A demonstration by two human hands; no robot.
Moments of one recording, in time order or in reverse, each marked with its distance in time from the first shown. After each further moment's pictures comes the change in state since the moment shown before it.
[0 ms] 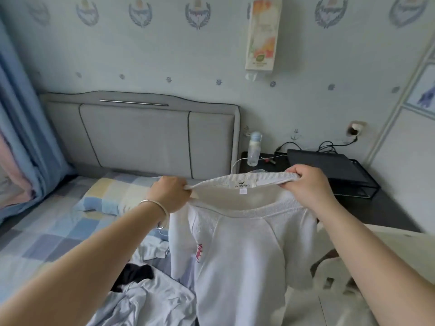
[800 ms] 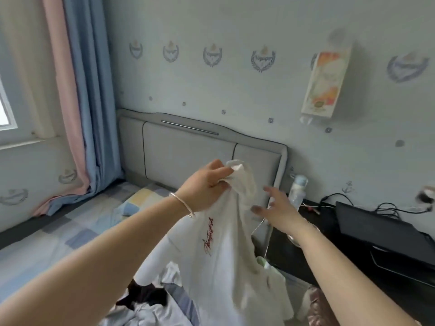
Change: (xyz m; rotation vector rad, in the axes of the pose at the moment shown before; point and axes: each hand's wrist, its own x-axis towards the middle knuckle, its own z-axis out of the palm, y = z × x) left_hand 0.014 -0.023 -0.070 -0.422 0.438 0.475; right_hand 0.069 -0.065 0.114 -0.063 -0.448 -0.173
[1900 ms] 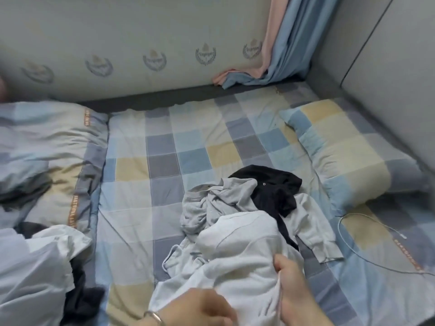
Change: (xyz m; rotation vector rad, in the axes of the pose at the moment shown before) left_hand -0.446 -0.273 0.101 -0.395 -0.101 -1.666; right_hand 0.058 0.004 0.534 0.806 -1.043 0.960
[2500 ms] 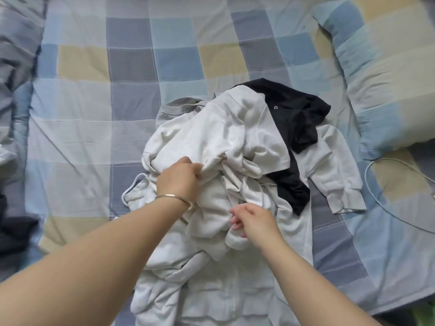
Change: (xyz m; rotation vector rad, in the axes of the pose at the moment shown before) left_hand 0.228 -0.069 0.037 0.420 0.609 -0.036; right_hand 0.205 0.059 -0.092 -0.879 0.130 -0.206
